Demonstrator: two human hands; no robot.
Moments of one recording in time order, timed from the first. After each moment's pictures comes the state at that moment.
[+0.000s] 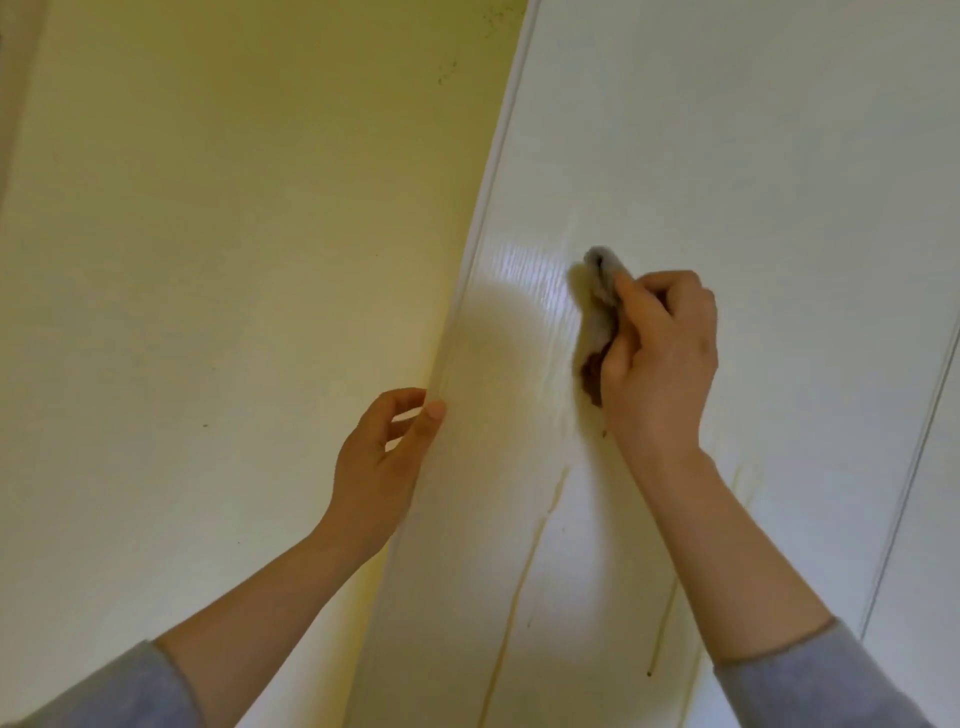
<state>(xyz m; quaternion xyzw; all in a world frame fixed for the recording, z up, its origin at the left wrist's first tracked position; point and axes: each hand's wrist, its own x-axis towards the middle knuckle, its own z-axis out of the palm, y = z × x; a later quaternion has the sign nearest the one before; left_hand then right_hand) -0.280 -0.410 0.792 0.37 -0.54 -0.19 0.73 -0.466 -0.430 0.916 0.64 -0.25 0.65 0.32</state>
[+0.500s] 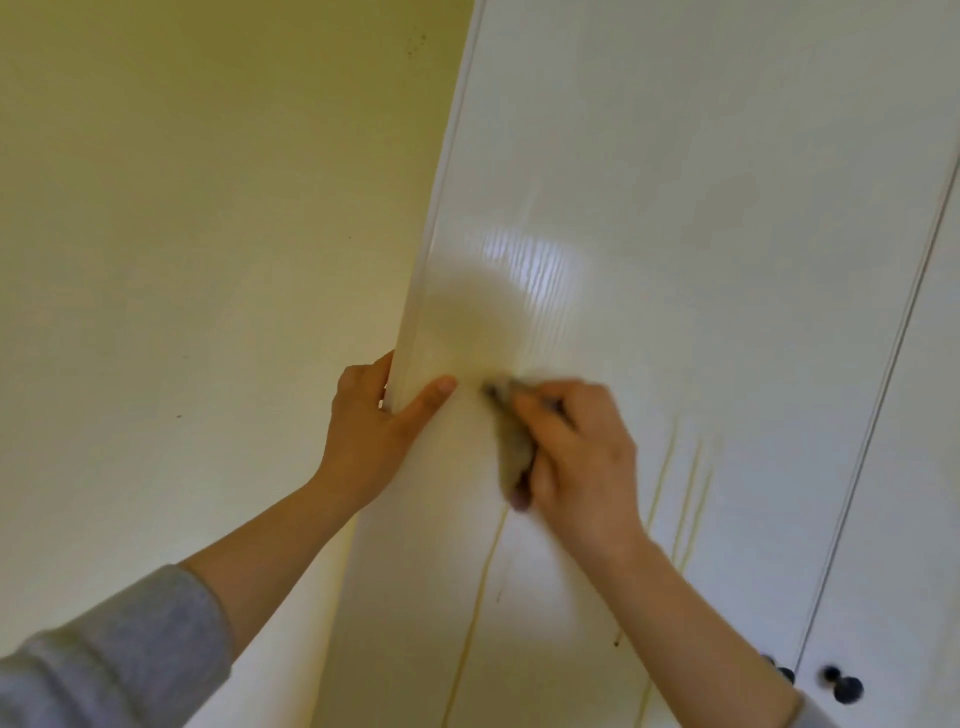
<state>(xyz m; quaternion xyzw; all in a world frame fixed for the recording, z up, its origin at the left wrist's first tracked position) -0.294 -0.427 0.812 0.46 -0.56 -0.12 0.67 -0.486 -0.429 0.831 0.73 -0.18 0.54 0.37</state>
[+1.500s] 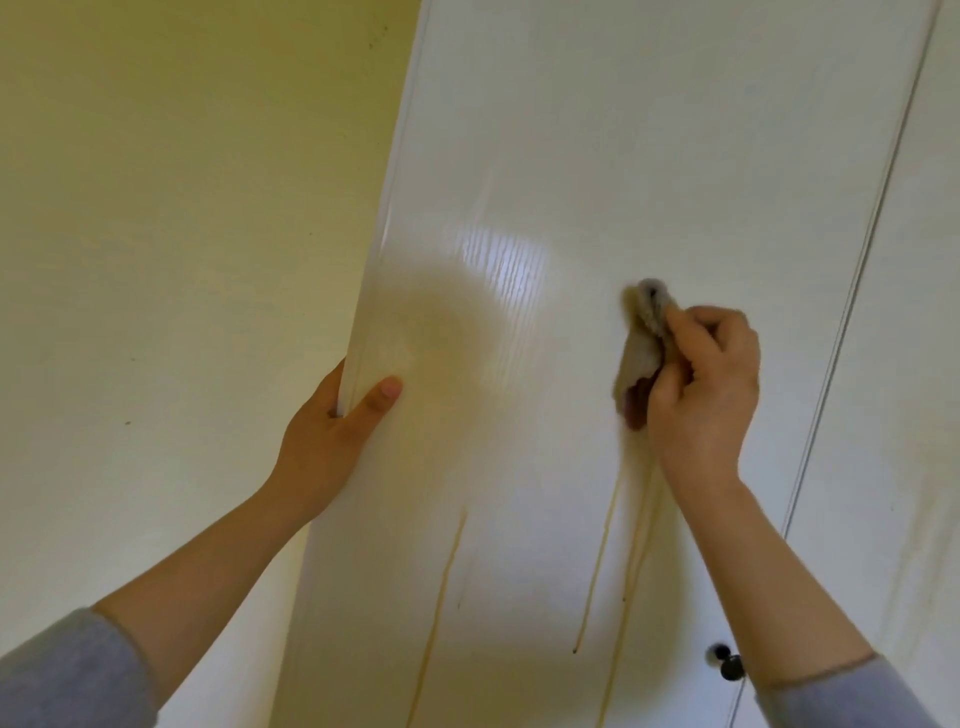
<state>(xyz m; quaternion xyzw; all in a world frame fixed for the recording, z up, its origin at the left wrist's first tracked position) -0.301 -0.421 0.815 0.43 -0.54 -0.21 0.69 -0.574 -0.450 0.894 0.61 -0.33 0.64 0.34</state>
